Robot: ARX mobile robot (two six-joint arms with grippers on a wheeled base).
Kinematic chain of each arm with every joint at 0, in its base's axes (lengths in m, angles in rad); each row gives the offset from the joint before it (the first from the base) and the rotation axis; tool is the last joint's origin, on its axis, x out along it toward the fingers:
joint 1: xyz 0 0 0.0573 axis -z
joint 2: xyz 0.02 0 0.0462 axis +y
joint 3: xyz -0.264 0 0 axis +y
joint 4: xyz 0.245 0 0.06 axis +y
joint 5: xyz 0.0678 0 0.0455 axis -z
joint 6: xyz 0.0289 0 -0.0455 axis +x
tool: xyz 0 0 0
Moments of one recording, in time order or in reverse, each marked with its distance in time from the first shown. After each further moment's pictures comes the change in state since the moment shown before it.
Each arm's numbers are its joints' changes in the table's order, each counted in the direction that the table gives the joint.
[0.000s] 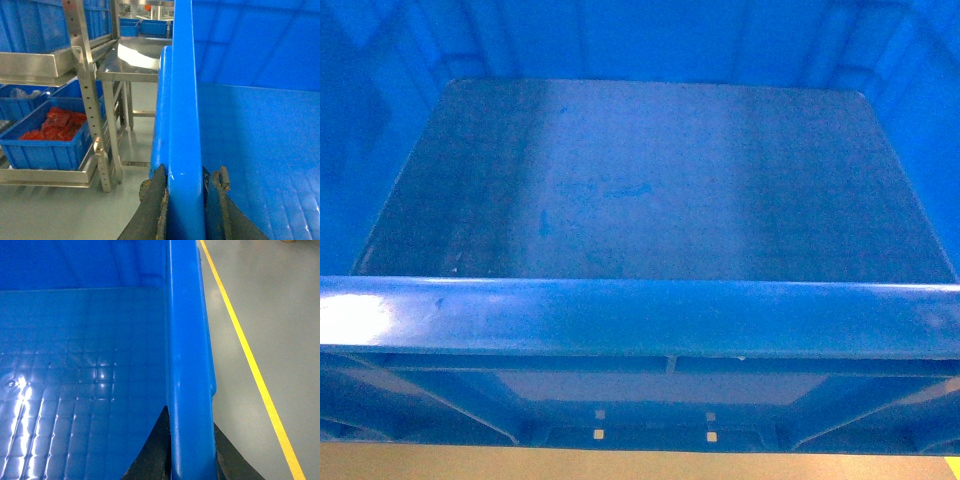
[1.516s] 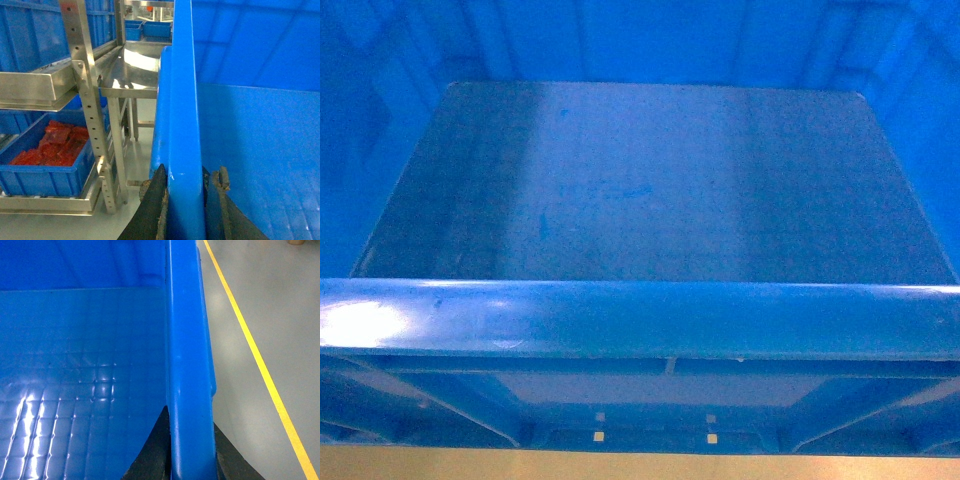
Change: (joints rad) left arm 0.000 0.002 0.000 0.000 0.002 0.000; right arm 0.000 0.000 0.000 0.000 0.002 -0.001
